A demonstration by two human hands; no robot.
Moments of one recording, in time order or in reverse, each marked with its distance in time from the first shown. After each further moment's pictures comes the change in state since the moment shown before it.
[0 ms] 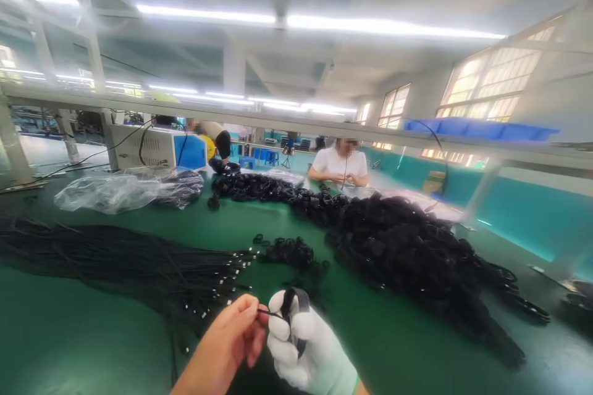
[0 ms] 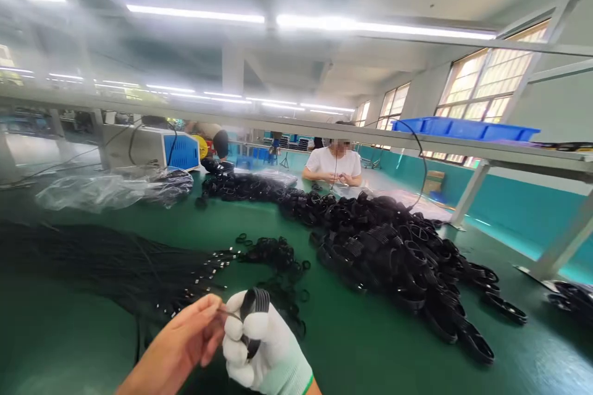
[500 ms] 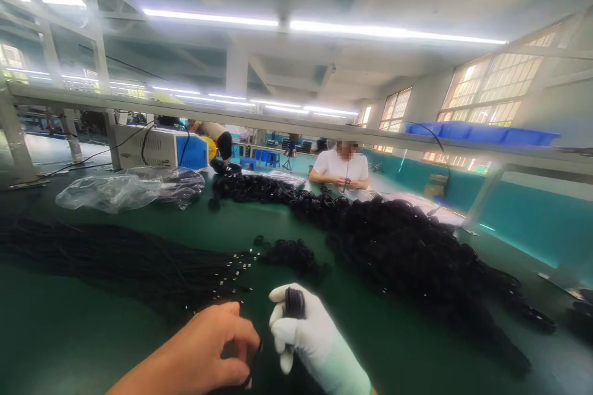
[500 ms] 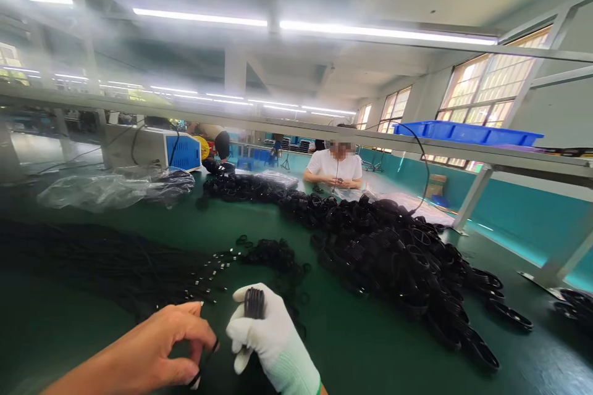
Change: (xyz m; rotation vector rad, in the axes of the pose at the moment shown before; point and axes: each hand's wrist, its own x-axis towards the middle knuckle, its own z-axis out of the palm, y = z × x) left_hand -0.014 0.066 -0.022 1.043 -0.261 0.020; right_hand -0.001 -0.015 0.020 -0.603 0.308 -0.121
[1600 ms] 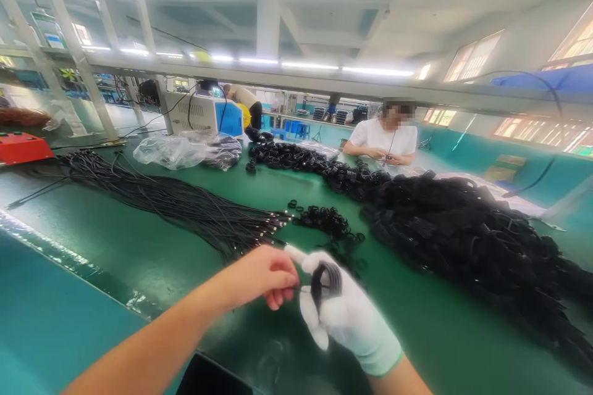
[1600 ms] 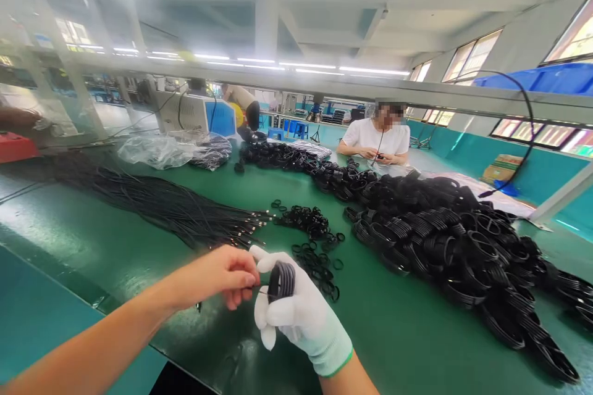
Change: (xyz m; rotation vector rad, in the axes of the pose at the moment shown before) left_hand 0.010 -0.015 0.021 -0.605 -0.058 -0.170; right_hand -0.014 0.016 0.004 0.193 -0.417 -0.025
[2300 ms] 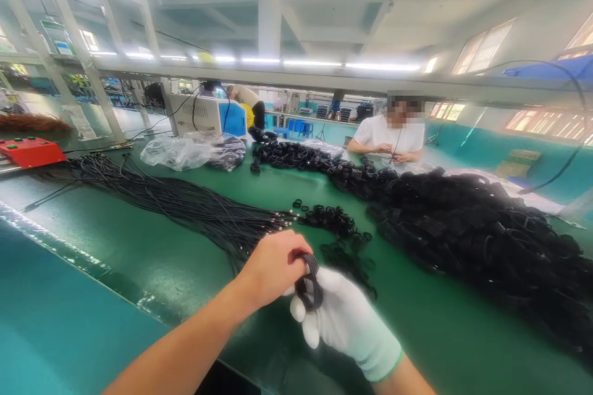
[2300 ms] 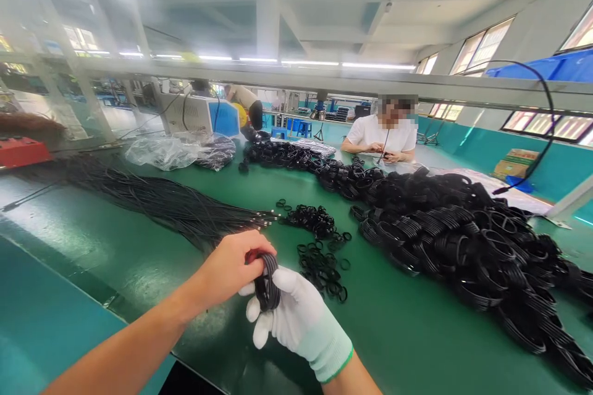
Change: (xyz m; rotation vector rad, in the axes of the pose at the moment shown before) left_hand 0.007 0.023 0.009 0.566 0.442 0.307; right_hand 0.014 0.018 0.001 0.356 0.071 0.148
